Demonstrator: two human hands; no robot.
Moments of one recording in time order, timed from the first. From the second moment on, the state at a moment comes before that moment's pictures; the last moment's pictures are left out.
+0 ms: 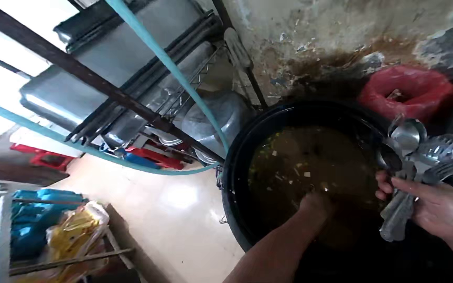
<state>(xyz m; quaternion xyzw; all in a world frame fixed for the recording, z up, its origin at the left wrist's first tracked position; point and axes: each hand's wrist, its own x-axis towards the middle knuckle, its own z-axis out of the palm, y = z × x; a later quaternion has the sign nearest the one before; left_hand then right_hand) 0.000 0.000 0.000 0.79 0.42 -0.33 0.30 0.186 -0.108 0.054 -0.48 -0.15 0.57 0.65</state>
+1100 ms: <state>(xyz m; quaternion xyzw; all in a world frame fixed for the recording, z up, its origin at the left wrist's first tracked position) -0.113 0.078 0.031 0.73 0.40 -0.51 0.21 0.188 -0.113 0.035 -0.49 -0.14 0.55 0.66</state>
